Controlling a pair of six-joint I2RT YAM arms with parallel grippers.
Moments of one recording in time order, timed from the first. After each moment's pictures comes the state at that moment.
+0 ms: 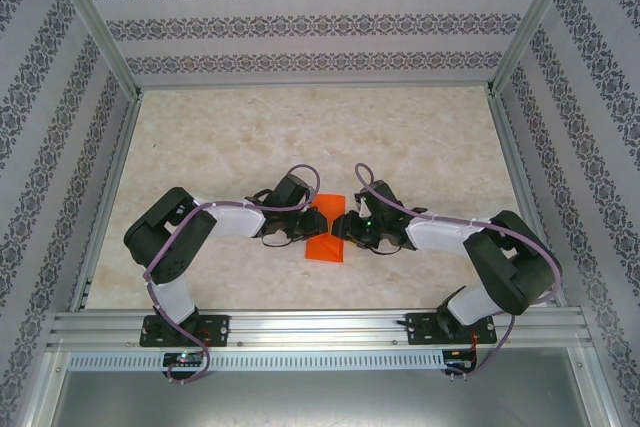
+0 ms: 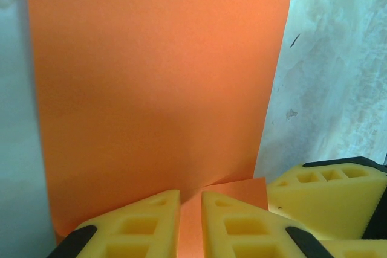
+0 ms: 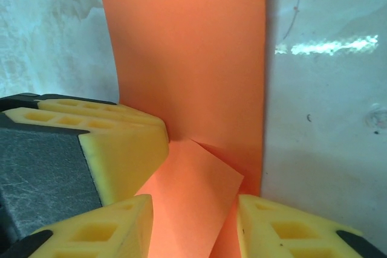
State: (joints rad) left arm -0.72 1.79 0.83 0.04 0.43 -0.95; right arm 0.62 1.50 0.57 -0.01 -0.43 0.88
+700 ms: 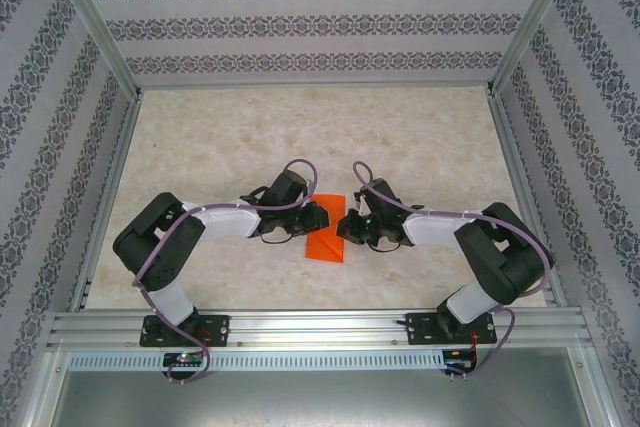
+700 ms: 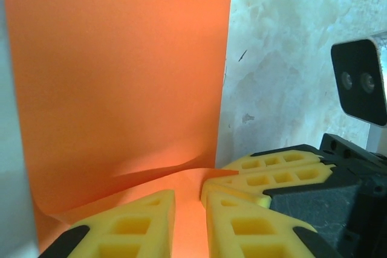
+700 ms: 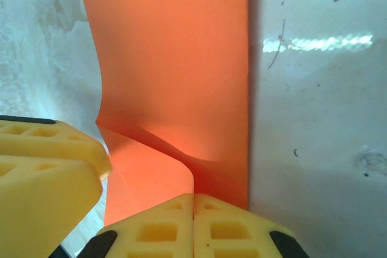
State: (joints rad) left arm -0.72 1.71 0.82 0.04 0.41 -0.95; right arm 0.59 1.56 0.59 0.01 -0.45 0.85
